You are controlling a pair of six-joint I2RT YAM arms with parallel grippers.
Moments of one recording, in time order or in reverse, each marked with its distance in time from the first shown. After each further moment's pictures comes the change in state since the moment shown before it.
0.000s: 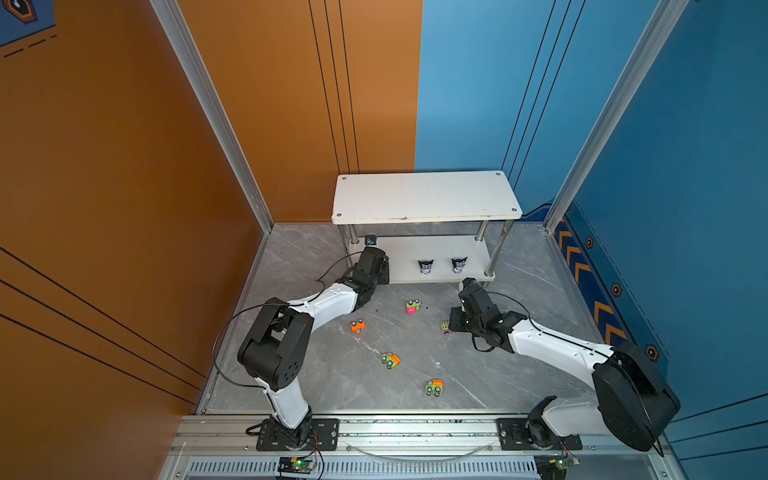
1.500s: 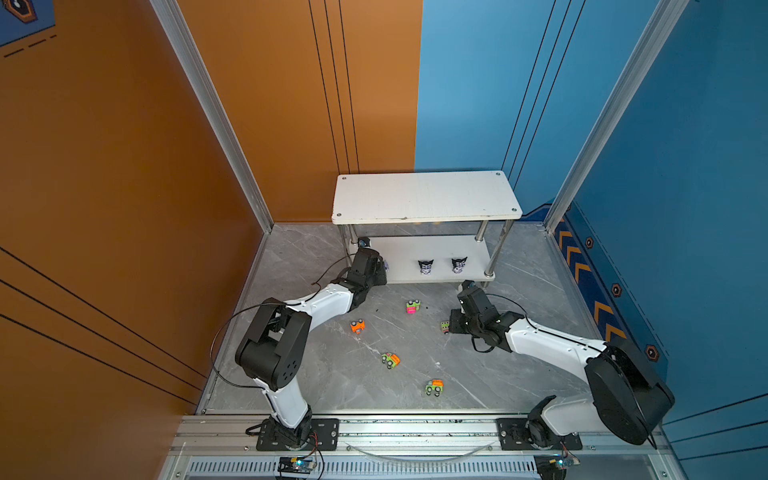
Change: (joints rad) left arm 0.040 0.005 -0.028 0.003 0.106 -0.115; right arm -0.006 0.032 -0.009 0.007 -0.011 0.000
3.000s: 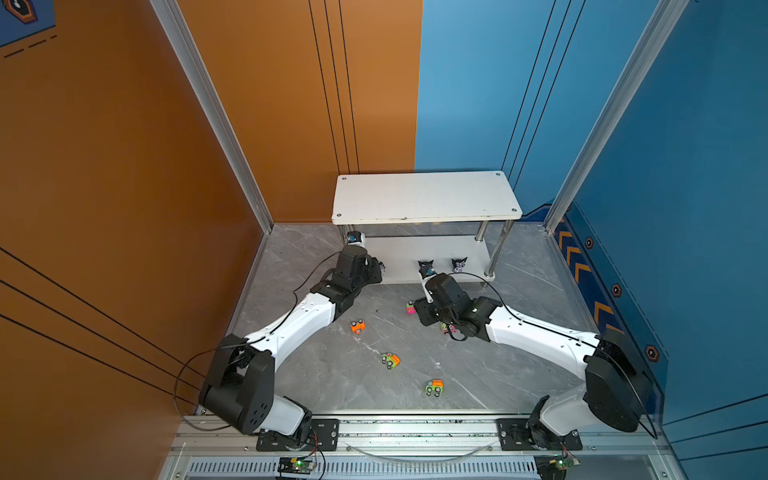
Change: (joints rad) left arm -0.008 -0.344 -0.094 -0.127 0.056 -0.033; right arm 0.241 0.138 0.403 -0.121 0.085 -0.273
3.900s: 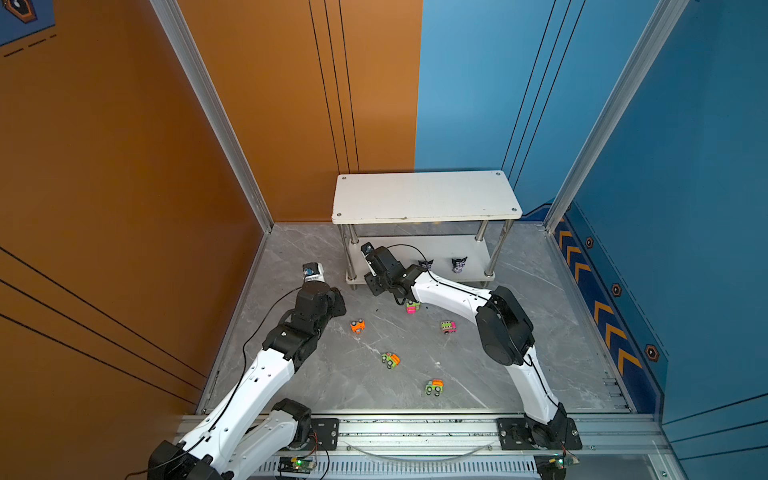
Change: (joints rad) left arm 0.098 -0.478 -0.284 -0.245 -0.118 0.005; right arm -0.001 0.674 0.749 -0.045 0.052 -0.200
